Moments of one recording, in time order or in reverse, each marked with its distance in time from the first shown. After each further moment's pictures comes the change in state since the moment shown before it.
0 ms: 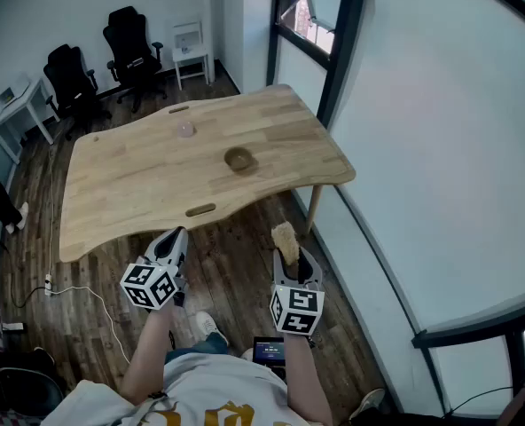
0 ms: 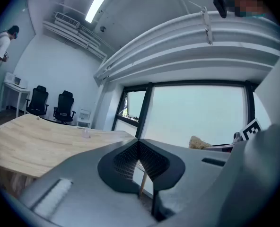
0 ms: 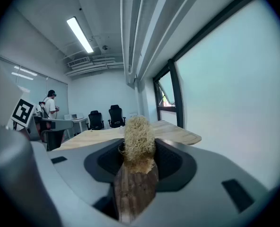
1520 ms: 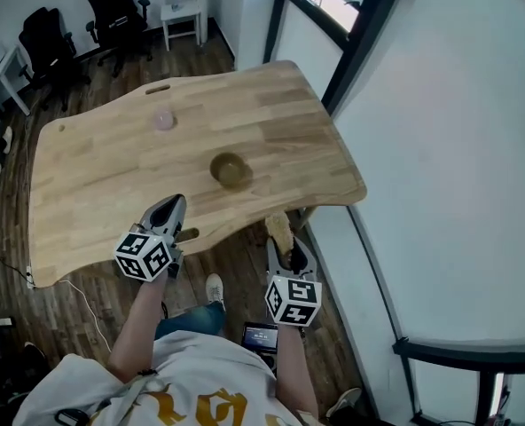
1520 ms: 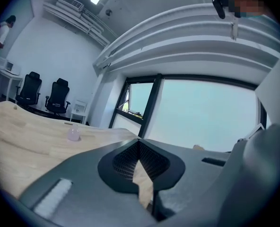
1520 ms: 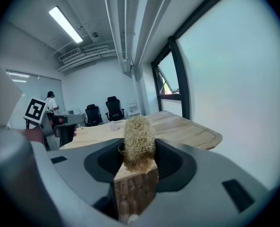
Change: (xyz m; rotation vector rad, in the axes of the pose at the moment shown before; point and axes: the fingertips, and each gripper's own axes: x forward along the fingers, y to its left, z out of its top) left arm 0.233 0.104 -0.001 -0.078 0.070 -0.050; right arm 0.213 -0.048 0.004 0.052 0.143 0.024
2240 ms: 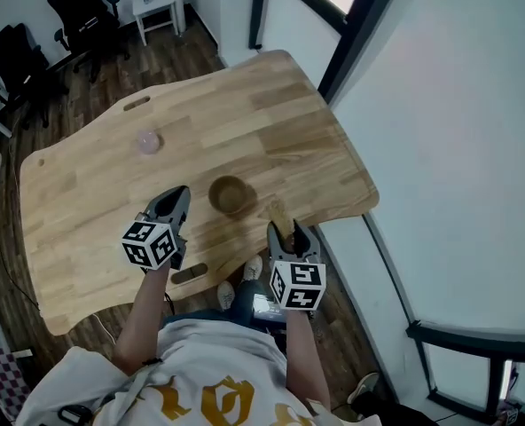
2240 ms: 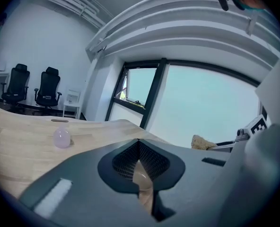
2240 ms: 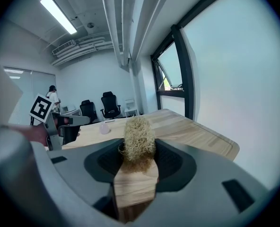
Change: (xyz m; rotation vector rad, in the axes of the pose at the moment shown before) left arm 0.141 0.088 0.006 0.029 0.167 -0.056; right arm 0.141 -0.013 0.041 -0.012 0.057 -0.041
